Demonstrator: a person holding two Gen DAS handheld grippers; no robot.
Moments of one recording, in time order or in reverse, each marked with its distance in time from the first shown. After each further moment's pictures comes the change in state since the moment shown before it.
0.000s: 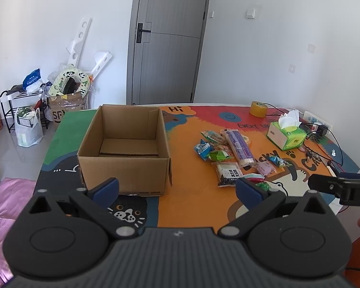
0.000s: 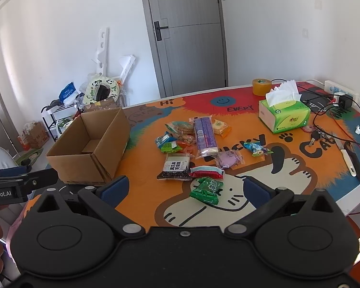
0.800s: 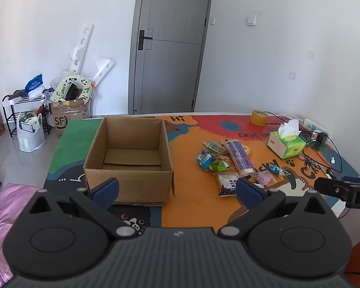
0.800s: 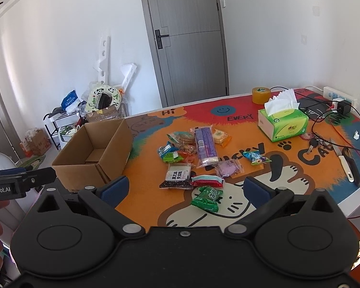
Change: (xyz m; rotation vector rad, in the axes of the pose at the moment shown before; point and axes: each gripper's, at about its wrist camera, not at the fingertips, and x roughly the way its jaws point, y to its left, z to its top) left arm -0.012 0.003 0.012 -0.006 -0.033 0.005; right arm -0.010 -0.003 0.009 0.012 -0.036 0.009
